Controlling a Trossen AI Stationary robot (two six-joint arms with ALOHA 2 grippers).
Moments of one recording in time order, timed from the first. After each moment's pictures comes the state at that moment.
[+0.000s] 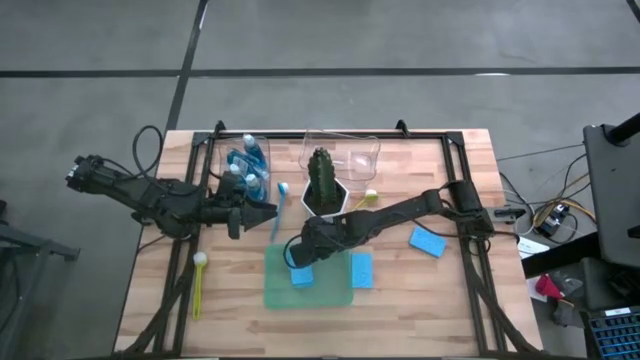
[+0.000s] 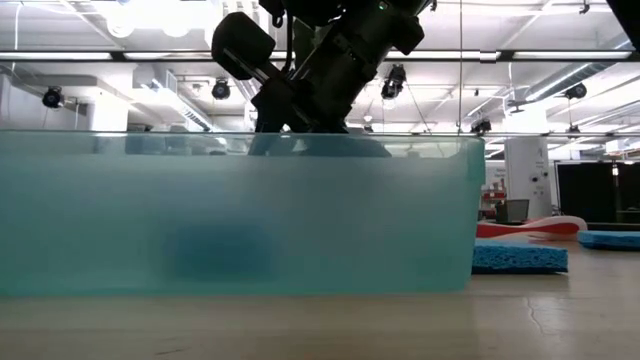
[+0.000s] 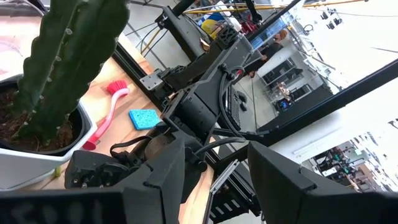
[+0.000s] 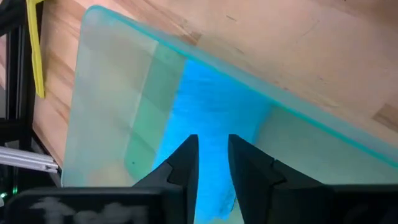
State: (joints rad) left arm -0.36 0.89 0.99 -0.23 -0.43 -0.96; right arm 0.16 2.10 1.53 -0.36 -0.04 1.32
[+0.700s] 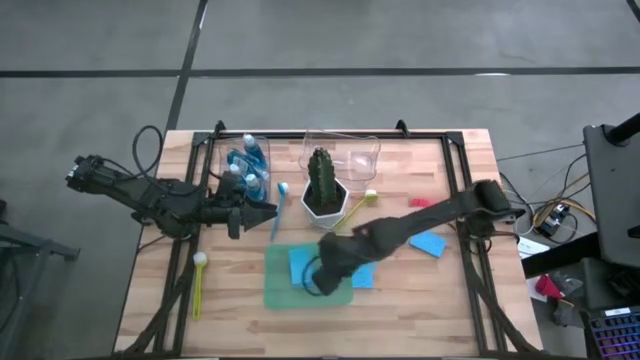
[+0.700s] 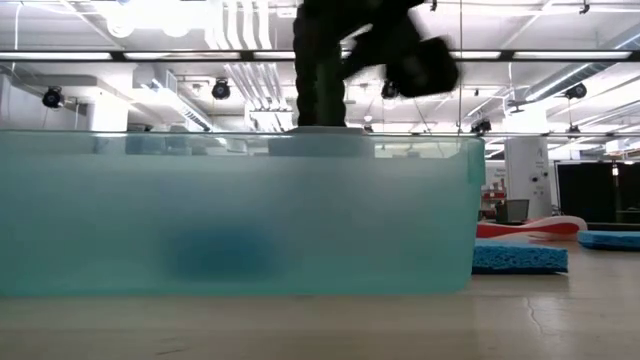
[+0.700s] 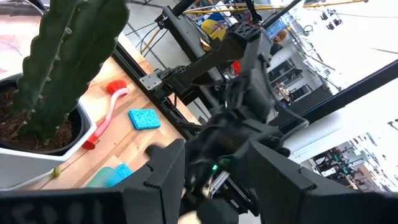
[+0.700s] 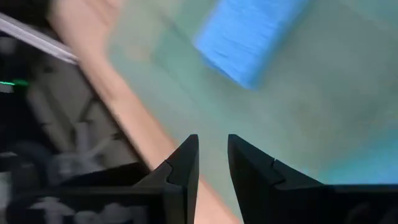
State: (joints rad) left arm -0.36 0.89 0.99 -0.23 -0.43 -0.96; right arm 0.30 1.91 1.55 -0.64 -0.10 1.20
